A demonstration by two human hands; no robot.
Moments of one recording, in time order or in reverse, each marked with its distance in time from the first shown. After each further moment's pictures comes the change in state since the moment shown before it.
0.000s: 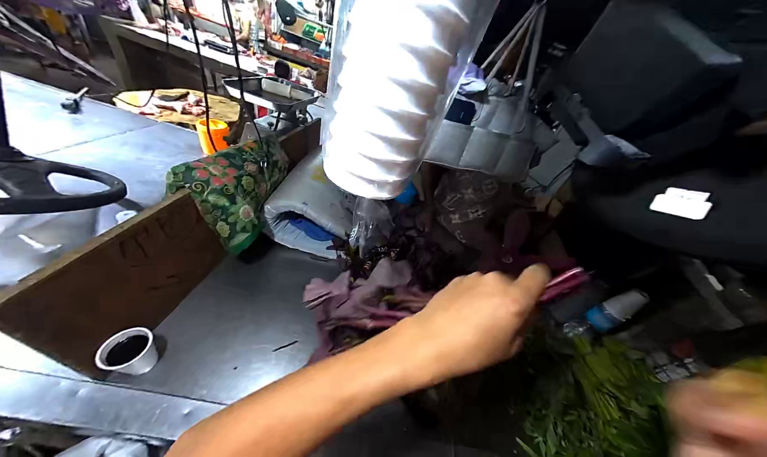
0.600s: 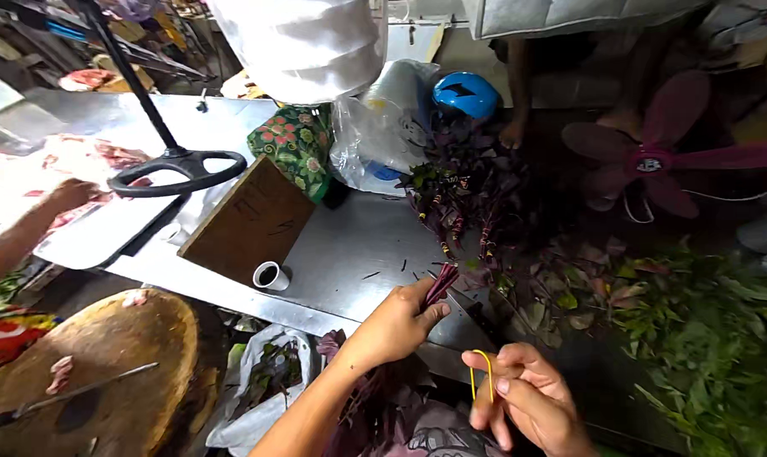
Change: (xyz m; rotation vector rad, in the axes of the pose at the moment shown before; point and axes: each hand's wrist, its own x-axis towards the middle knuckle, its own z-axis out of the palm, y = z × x) left_hand -0.154 -0.048 0.029 -0.259 -0.238 -0.851; right_hand -0.135 0.135 0.132 1.124 -0.352 0.520
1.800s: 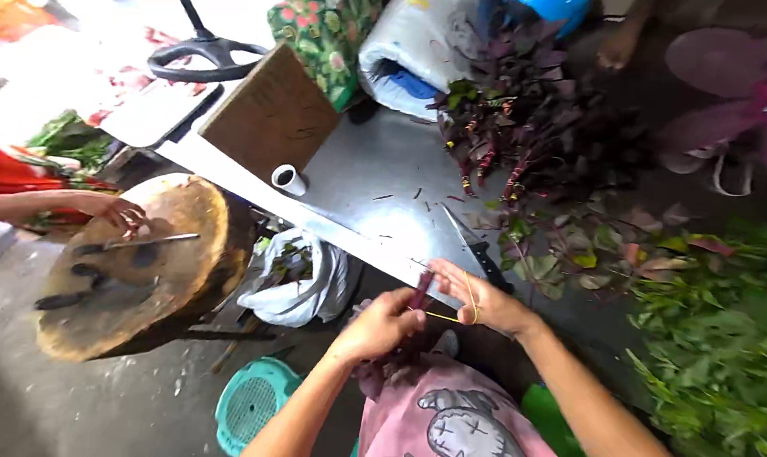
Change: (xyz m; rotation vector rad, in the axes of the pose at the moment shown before) left_hand -0.094 -0.039 0.140 -0.430 0.074 -0.360; right_hand -0.007 0.065 -0.097 -0.273 -0.401 0.595
